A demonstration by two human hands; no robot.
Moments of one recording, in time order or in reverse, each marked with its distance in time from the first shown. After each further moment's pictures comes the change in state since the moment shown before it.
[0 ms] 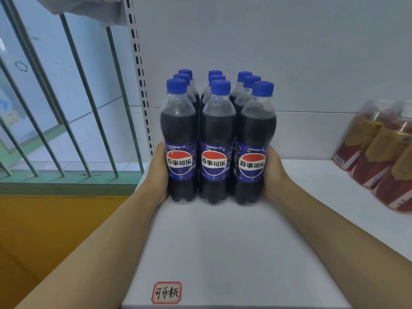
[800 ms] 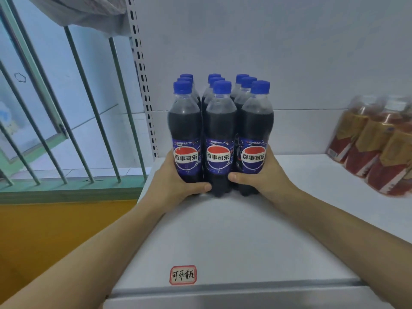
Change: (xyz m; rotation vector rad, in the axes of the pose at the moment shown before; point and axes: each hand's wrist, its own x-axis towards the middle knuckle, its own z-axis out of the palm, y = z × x) left_hand -0.043 0.008 -0.011 0.781 -0.157 0.216; right_hand -0.041 0.014 -0.005 -0.580 -0.020 -0.362
